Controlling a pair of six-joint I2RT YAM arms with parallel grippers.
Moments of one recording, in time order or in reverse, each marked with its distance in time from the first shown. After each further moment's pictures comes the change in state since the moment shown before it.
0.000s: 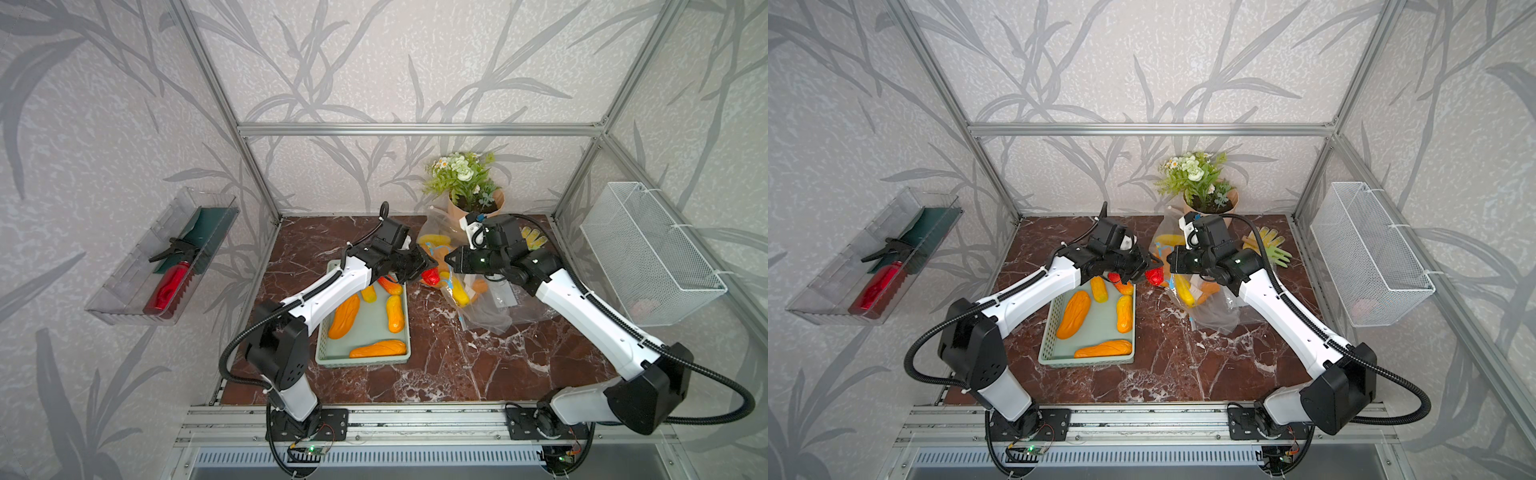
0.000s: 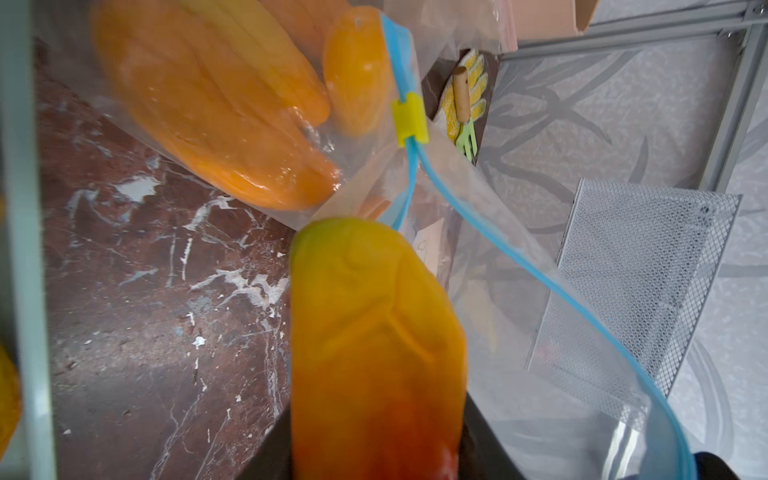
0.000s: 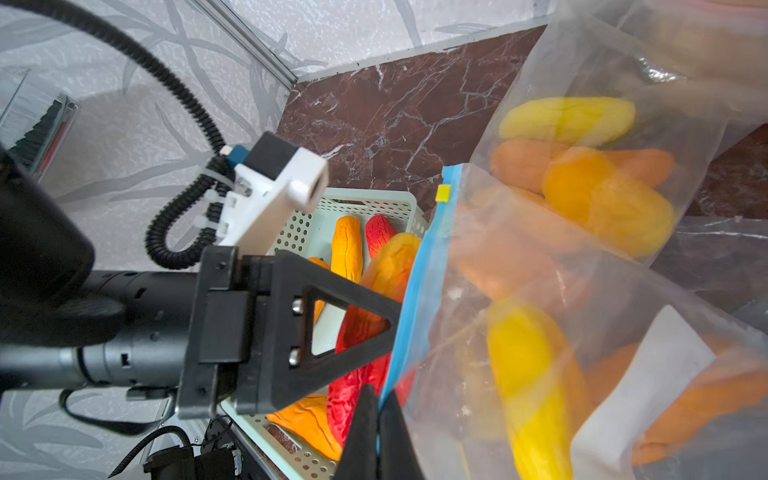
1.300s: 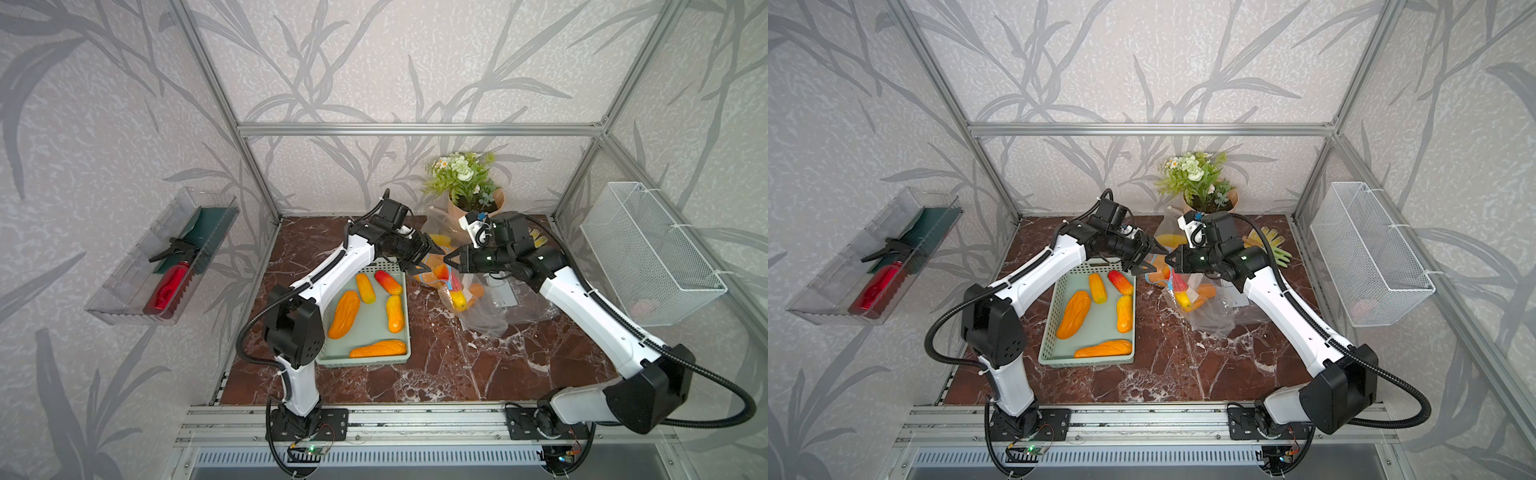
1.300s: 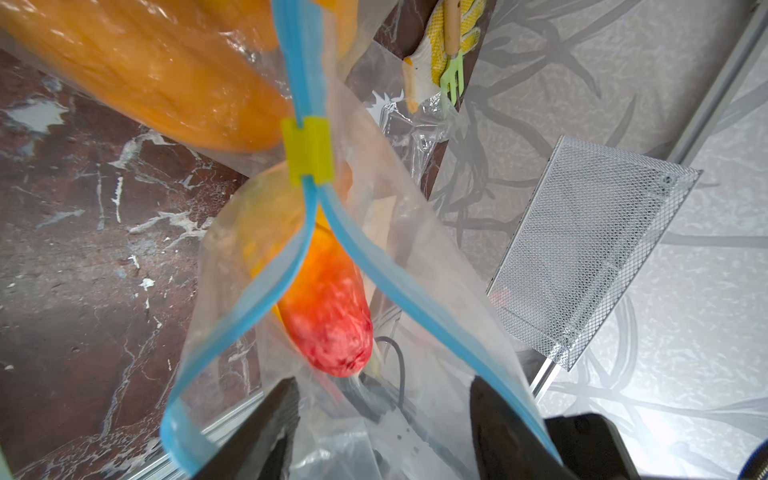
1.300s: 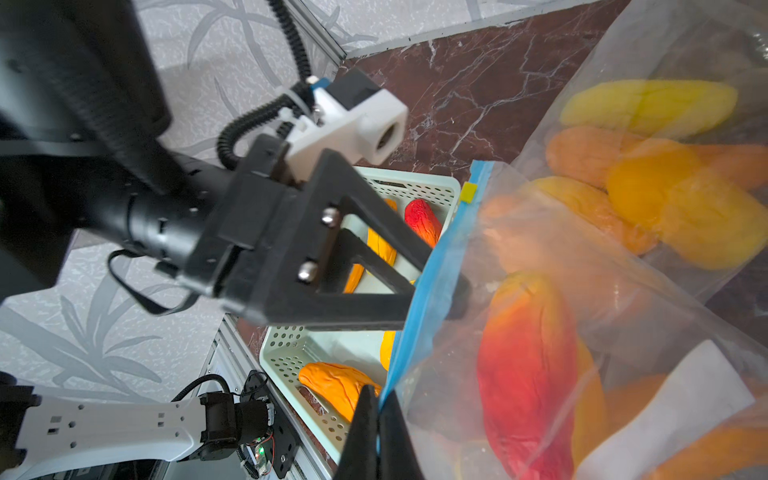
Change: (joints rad) left arm 0.066 0.102 0.259 -0.253 0.213 -0.011; right arm -0.062 0.000 0.000 0.000 -0.196 -0.059
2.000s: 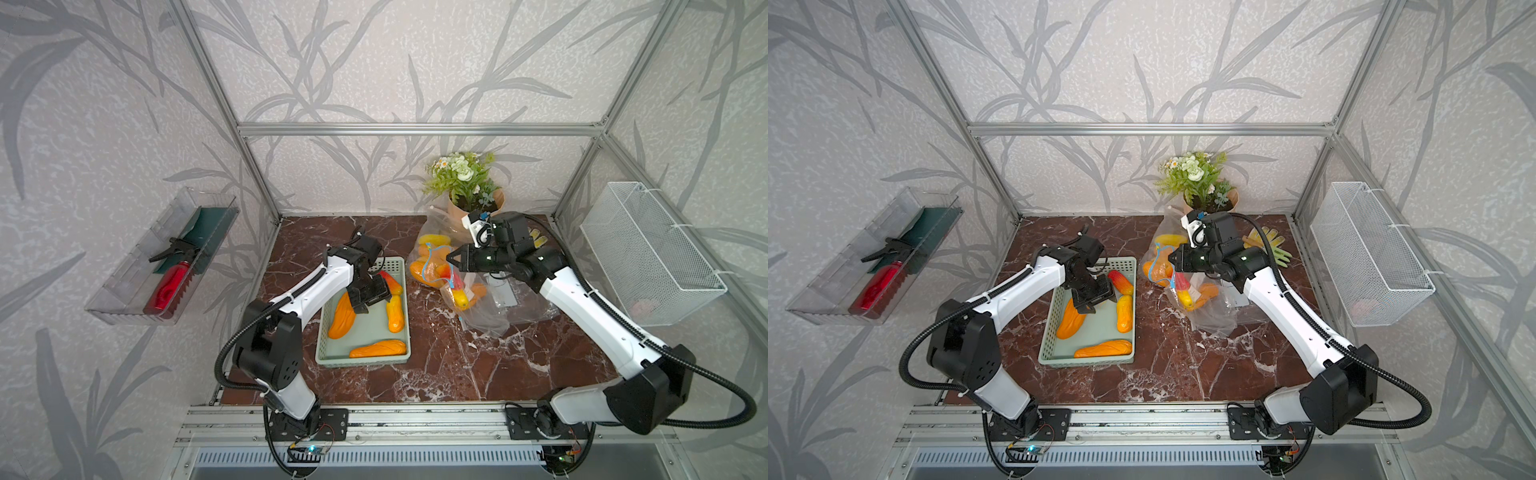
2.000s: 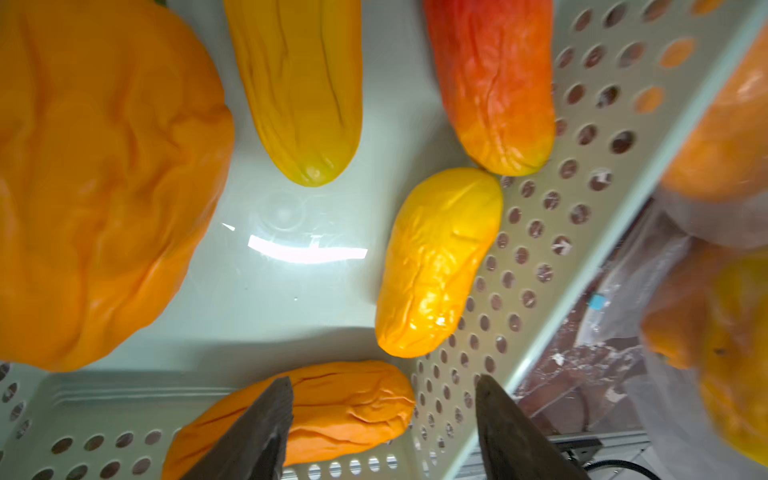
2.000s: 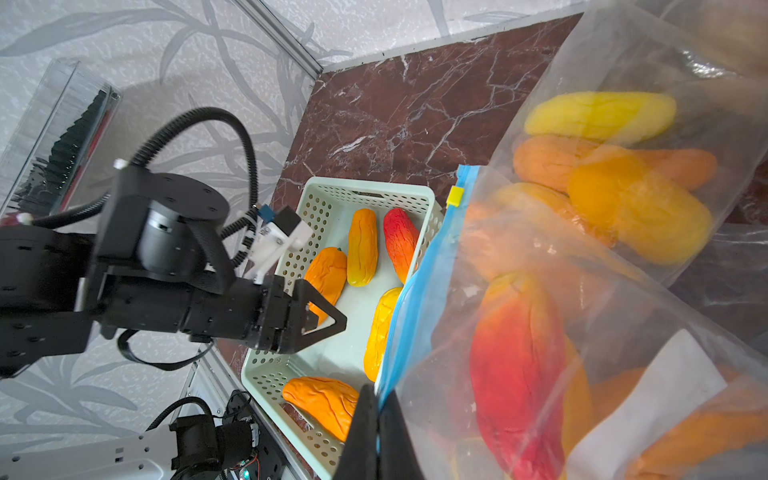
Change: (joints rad) left arm 0.089 -0.141 -0.407 -0.302 -0.476 0.346; right arm -0.001 -0.003 -0.005 0.000 0.067 0.015
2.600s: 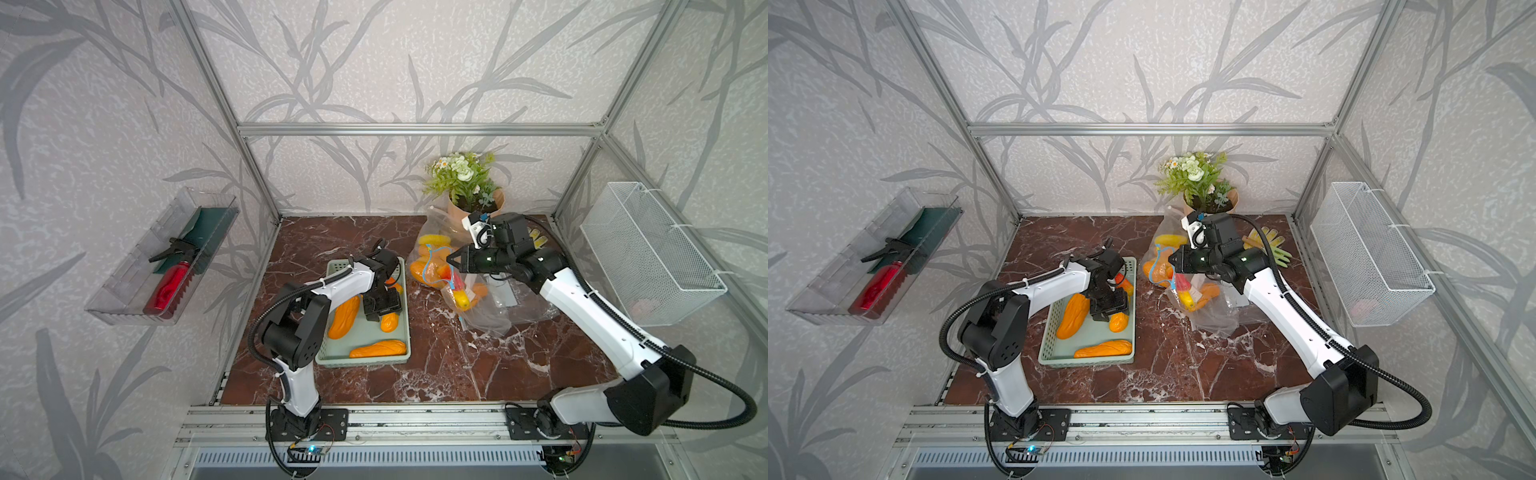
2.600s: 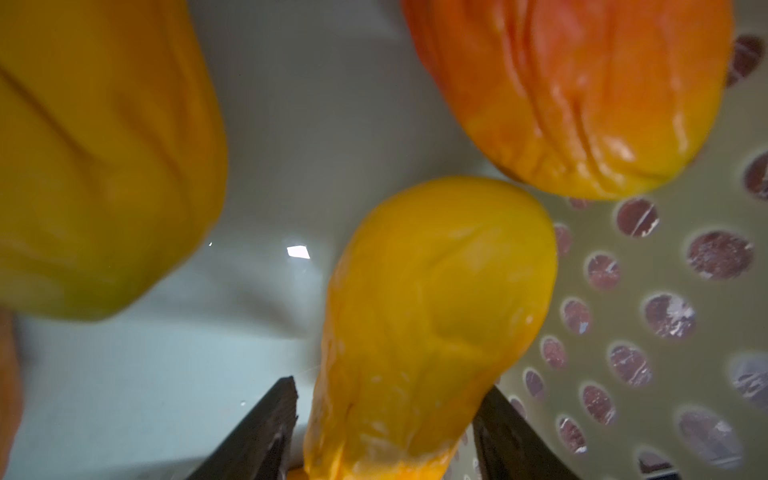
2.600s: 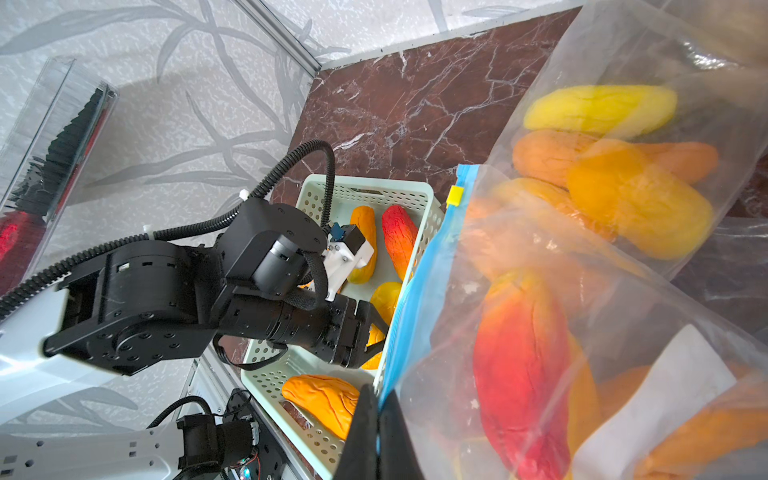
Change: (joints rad) left arm -0.079 0.170 -0.040 0.173 -0.028 0.072; right arm 0.000 -0.005 -0.012 0.001 -0.001 0.004
